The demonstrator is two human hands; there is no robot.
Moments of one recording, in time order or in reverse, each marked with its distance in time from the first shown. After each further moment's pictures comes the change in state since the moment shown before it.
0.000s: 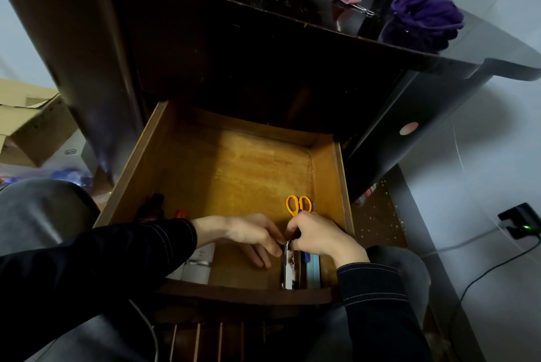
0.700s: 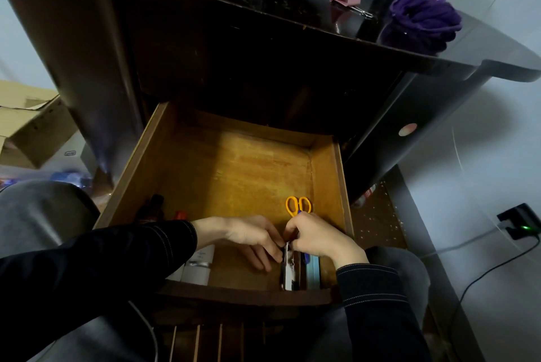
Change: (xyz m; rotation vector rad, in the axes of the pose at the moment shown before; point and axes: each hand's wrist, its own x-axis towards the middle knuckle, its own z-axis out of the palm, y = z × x) left_hand -0.010 0.007 0.003 -0.015 -0.046 -0.028; right_hand 0.002 0.000 0.002 0.093 -0.025 -0.025
